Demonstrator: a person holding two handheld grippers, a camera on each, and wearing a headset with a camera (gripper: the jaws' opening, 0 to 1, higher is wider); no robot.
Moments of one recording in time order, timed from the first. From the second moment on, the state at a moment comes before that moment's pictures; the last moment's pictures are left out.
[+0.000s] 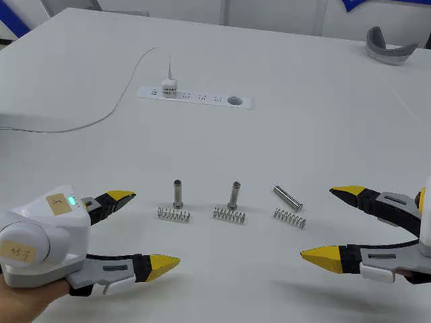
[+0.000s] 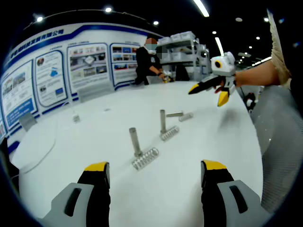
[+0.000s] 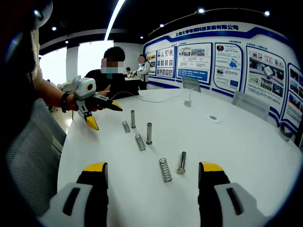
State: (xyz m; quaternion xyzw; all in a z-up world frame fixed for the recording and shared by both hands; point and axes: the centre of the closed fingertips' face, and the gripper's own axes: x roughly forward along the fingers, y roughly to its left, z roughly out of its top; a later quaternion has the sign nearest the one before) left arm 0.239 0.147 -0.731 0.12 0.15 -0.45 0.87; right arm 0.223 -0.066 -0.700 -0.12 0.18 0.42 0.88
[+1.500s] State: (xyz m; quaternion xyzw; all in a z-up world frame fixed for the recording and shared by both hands) left arm 0.234 0.143 -0.734 0.11 0.16 -0.45 0.87; right arm 0.282 -0.067 -0.692 -0.15 0.25 0.36 0.89
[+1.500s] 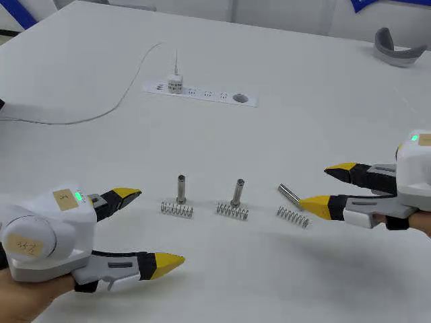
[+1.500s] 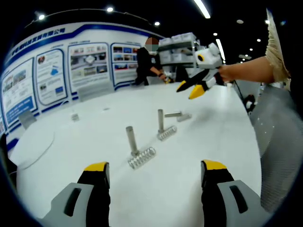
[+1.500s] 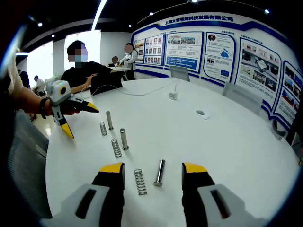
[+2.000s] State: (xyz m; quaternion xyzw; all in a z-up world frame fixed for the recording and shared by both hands) left arm 0.233 0.144 -0.735 0.11 0.16 -0.45 0.87; right arm 0.316 -0.057 -0.708 -0.17 0.32 0.32 0.88
